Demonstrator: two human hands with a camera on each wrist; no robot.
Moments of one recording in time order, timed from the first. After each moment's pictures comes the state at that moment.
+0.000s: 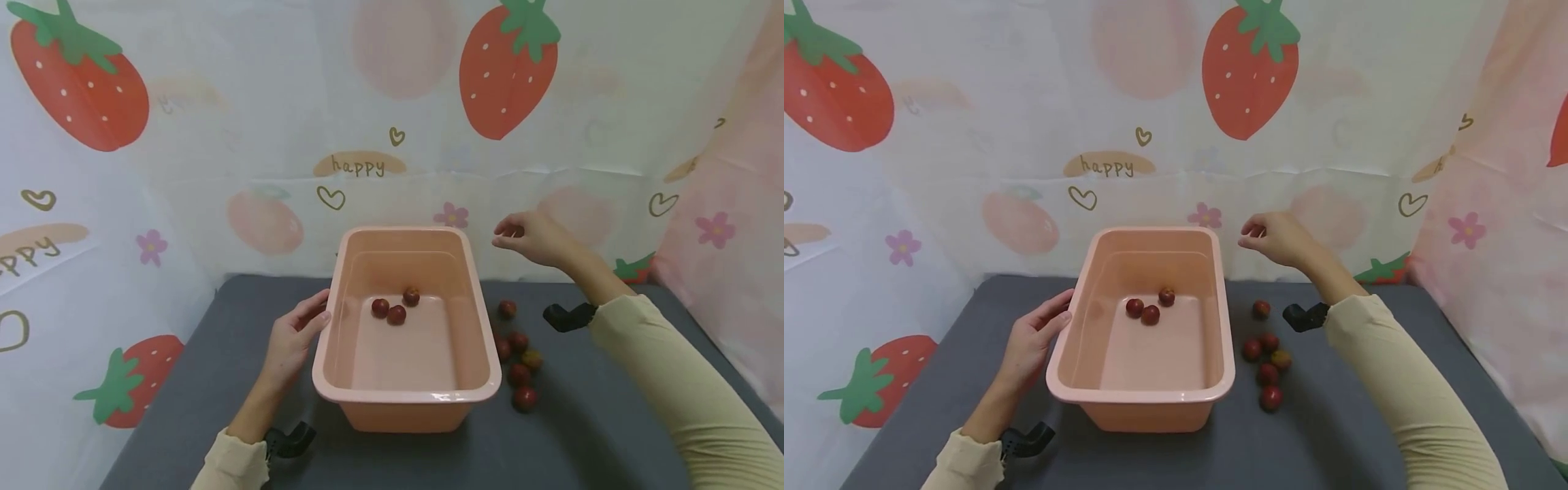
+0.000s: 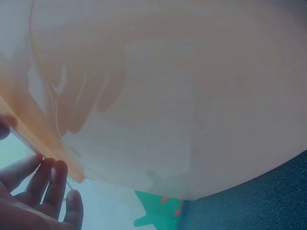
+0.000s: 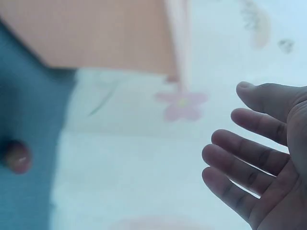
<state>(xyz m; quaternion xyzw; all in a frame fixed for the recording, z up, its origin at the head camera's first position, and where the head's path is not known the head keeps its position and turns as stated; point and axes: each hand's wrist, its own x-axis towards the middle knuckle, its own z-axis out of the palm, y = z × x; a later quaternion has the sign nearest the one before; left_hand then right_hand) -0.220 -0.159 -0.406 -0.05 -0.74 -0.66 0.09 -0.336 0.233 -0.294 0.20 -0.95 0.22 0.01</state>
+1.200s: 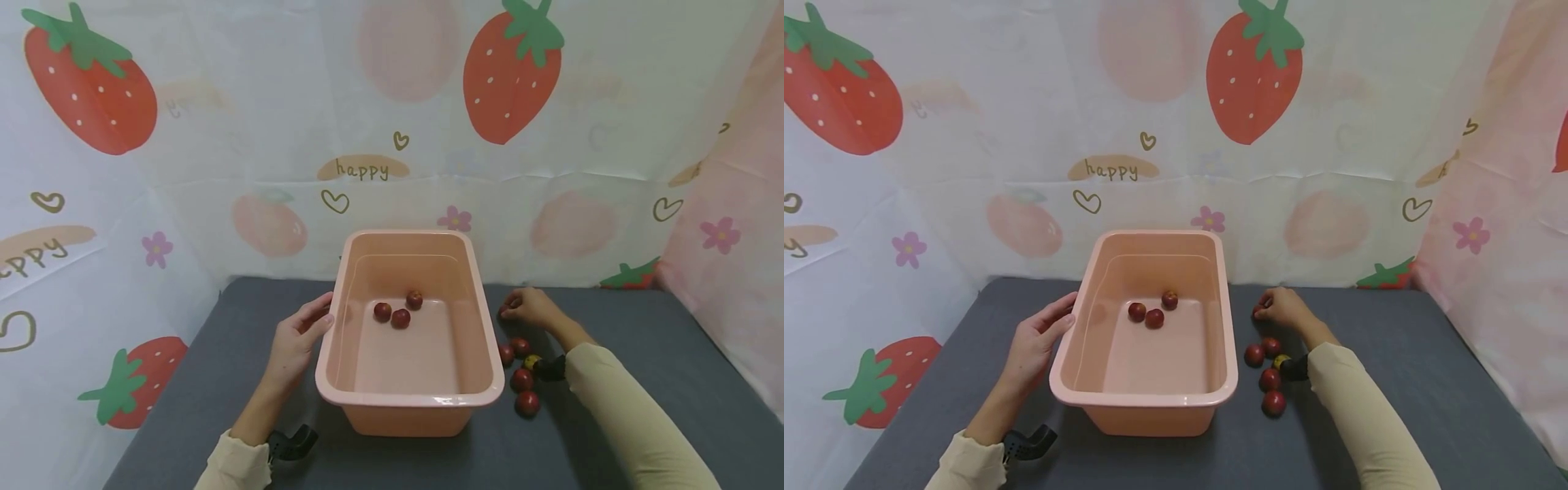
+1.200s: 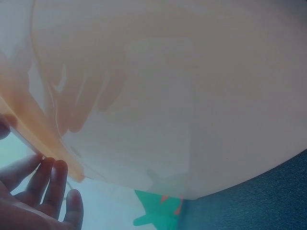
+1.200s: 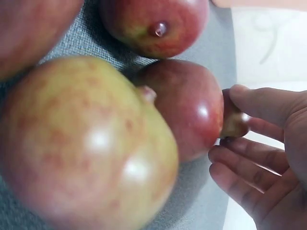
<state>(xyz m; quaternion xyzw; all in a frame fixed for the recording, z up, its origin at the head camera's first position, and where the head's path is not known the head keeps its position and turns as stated) -0.221 -0.161 -0.408 -0.06 -0.74 -0.66 0.09 -0.356 0.262 -0.450 0.14 -0.96 0.24 -0.07</state>
